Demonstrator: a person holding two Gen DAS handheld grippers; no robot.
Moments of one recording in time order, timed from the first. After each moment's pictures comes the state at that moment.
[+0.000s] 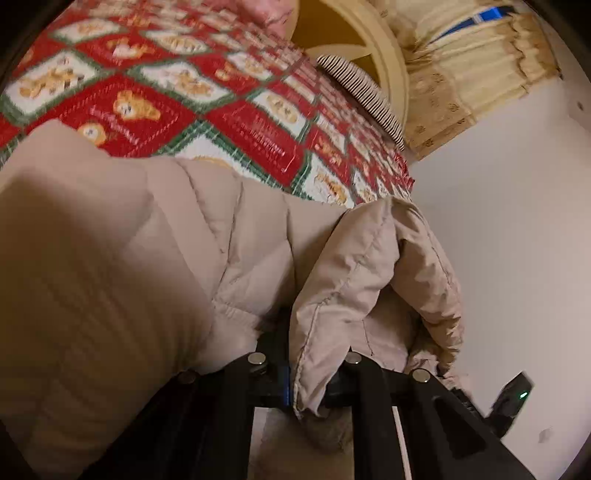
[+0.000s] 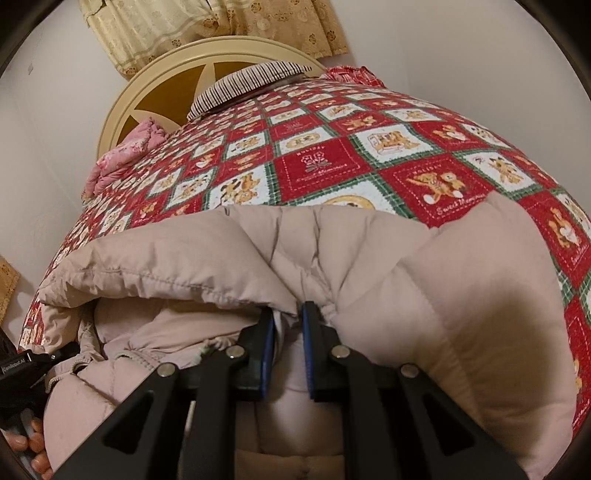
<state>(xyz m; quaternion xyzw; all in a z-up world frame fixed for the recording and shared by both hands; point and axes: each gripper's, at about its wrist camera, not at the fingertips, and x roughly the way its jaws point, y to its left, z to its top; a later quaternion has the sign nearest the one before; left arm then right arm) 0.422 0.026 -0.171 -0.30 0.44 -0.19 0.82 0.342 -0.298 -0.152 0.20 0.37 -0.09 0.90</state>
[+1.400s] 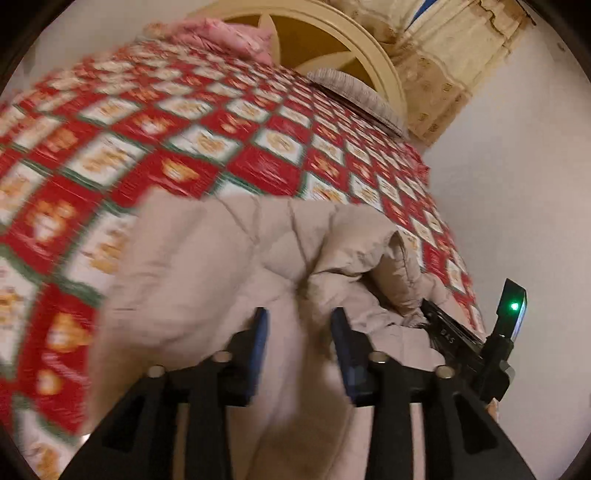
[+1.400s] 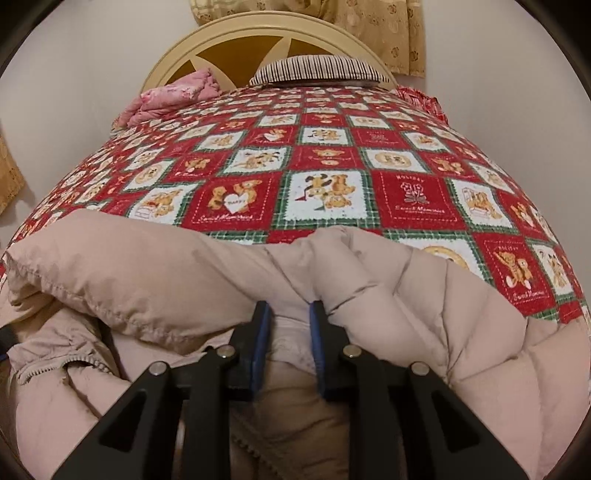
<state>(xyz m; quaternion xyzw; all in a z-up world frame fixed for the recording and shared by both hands) 0.354 0.045 -0.103 -0.20 0.43 -0.14 0.87 0.398 -0.233 -0.145 0.05 0.40 -0.02 0.91</state>
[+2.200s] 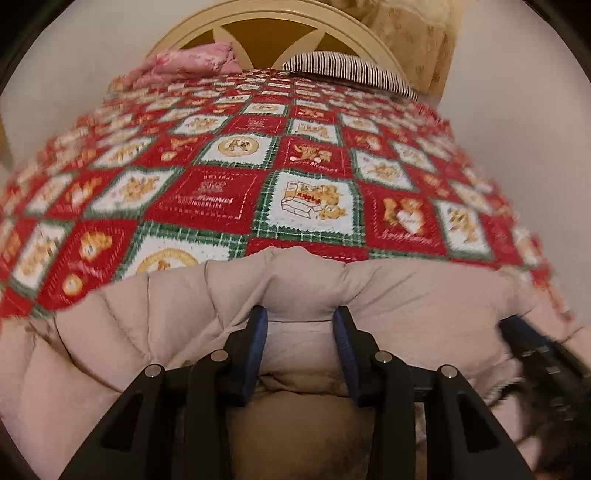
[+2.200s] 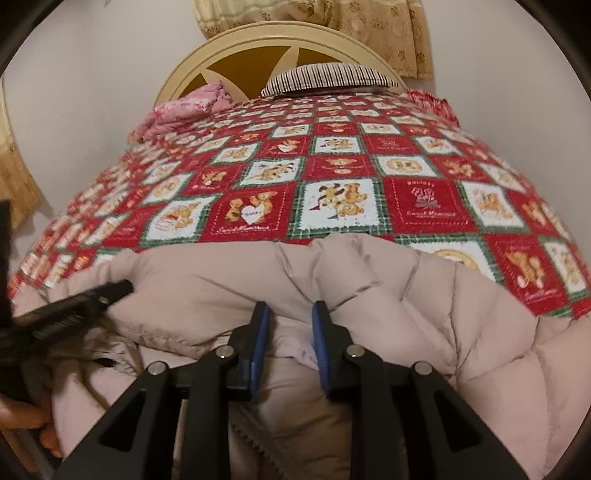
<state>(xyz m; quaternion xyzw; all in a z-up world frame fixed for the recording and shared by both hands) 0.458 -0.073 -0.148 0.00 0.42 -0.10 0.90 0.390 -0.240 -0.142 0.09 0.38 0.02 0.92</state>
